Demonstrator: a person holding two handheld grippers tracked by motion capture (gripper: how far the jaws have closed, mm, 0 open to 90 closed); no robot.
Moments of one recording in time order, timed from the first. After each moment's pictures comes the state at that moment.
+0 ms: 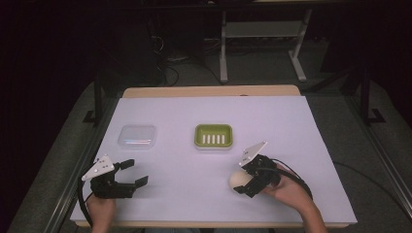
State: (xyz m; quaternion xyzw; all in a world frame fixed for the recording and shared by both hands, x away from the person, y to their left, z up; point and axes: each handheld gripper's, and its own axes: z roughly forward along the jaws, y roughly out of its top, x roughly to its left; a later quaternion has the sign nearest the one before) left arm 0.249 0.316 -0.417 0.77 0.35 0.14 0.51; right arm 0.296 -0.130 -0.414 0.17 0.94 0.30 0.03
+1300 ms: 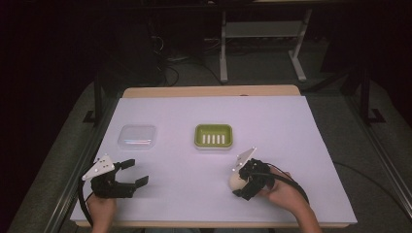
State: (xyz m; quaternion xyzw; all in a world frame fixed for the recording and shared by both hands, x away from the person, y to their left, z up) left arm 0.250 0.315 -0.417 0.77 0.35 0.14 0.51; right arm 0.295 -0.117 -0.435 0.17 0.95 0.24 0.04
